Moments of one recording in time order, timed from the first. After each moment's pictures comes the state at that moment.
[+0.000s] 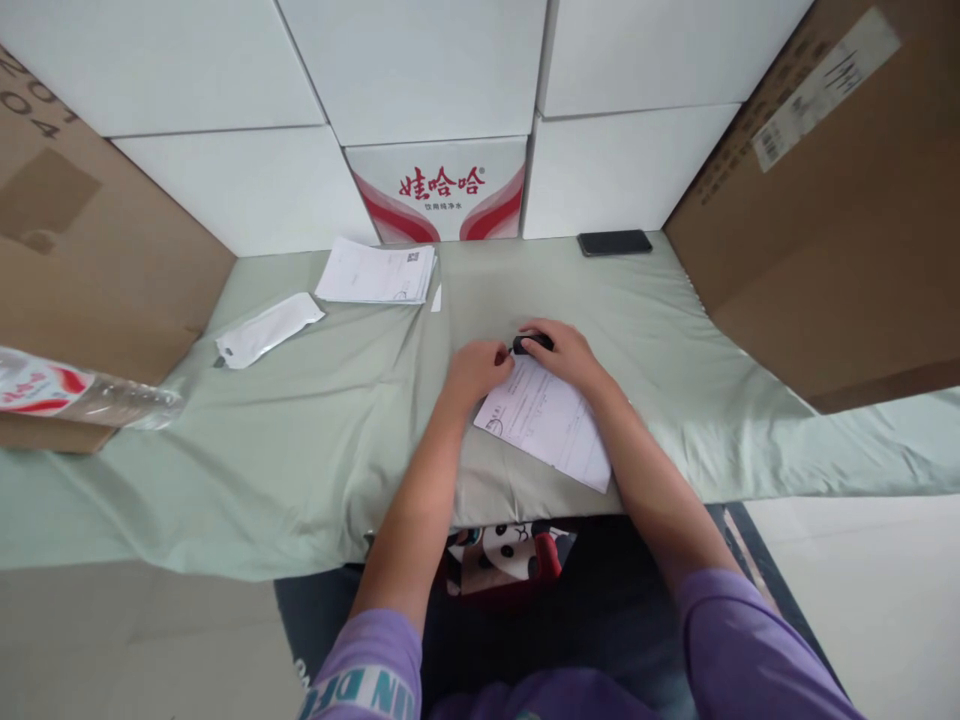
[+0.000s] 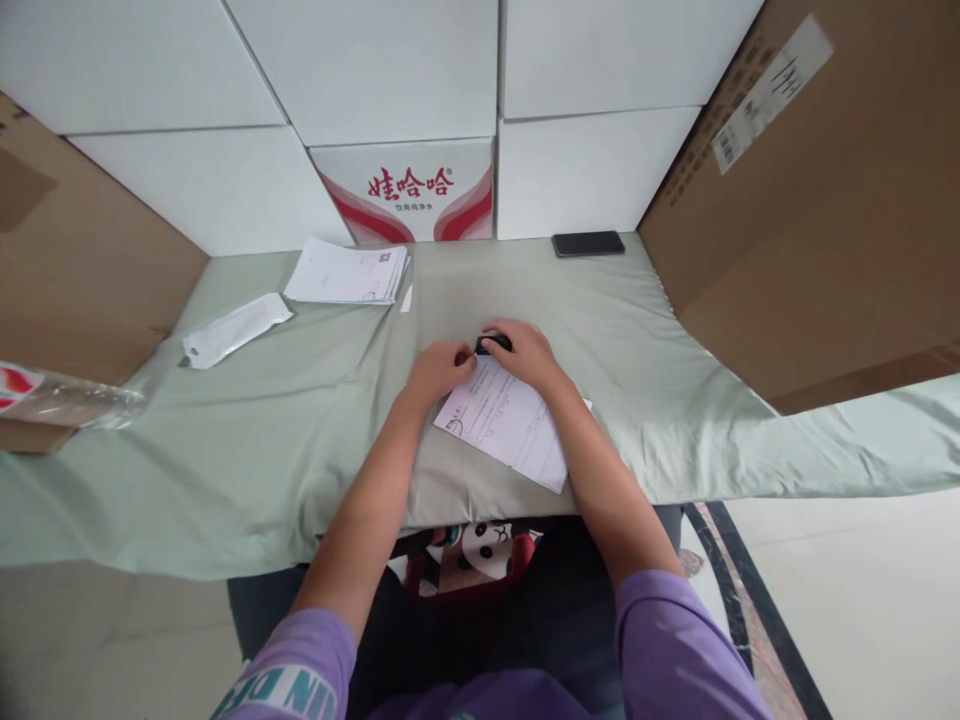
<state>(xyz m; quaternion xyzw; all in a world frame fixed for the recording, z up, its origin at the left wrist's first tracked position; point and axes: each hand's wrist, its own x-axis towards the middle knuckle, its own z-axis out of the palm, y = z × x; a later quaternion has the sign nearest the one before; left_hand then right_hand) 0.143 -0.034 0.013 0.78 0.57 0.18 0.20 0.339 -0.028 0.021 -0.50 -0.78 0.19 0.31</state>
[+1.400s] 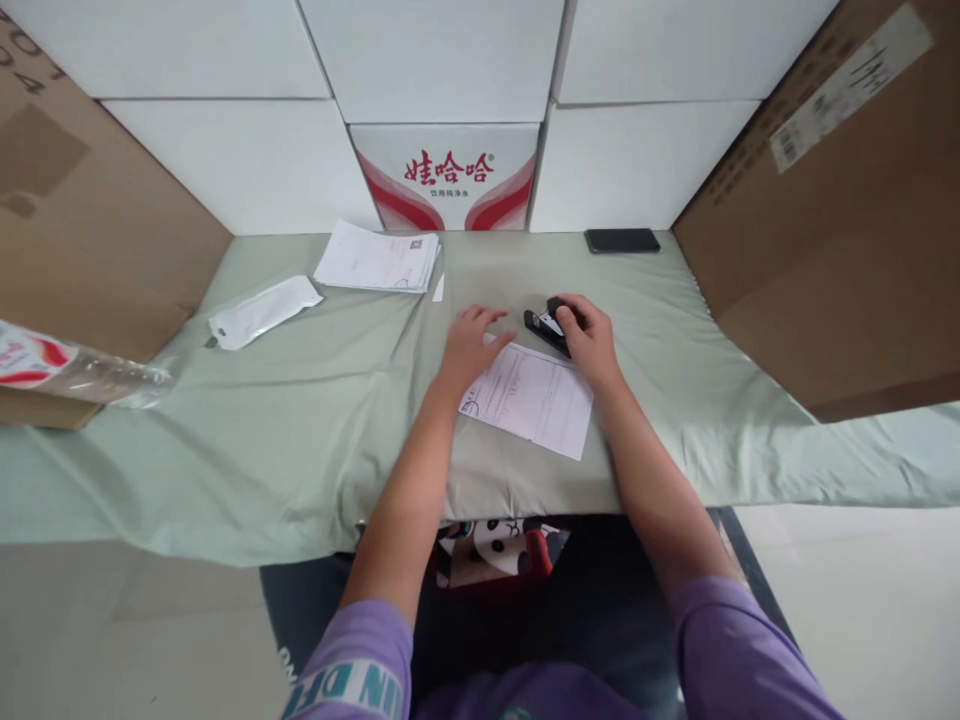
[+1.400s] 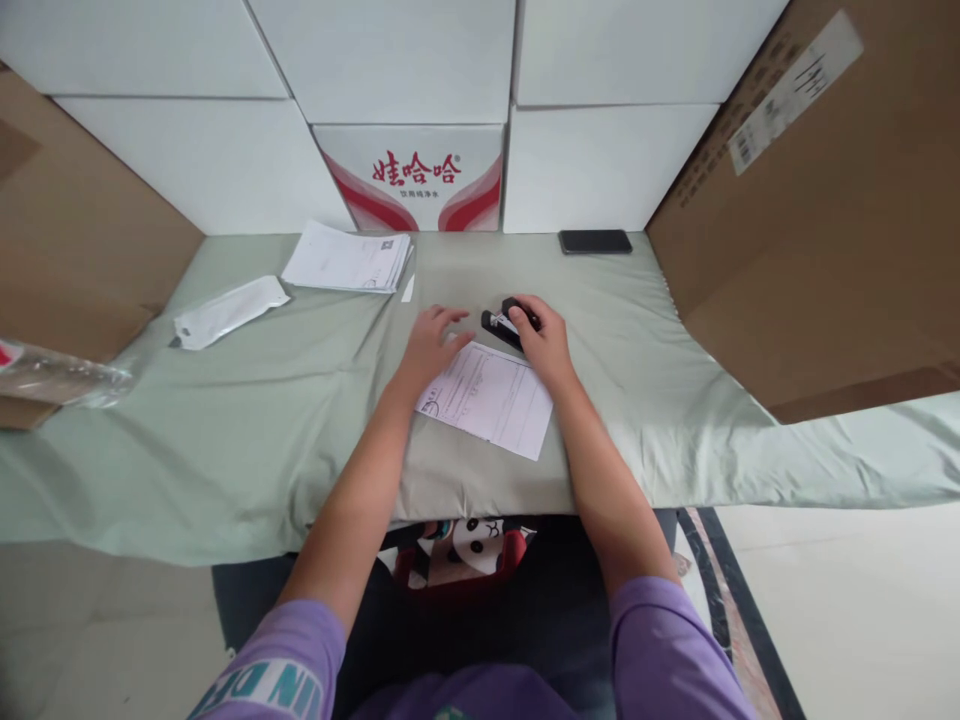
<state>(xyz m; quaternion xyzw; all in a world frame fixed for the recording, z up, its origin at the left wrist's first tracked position) 0.131 -0.027 0.014 0.75 0.52 0.36 0.18 0.346 -0.026 0.027 -0.49 -0.66 0.21 0.53</state>
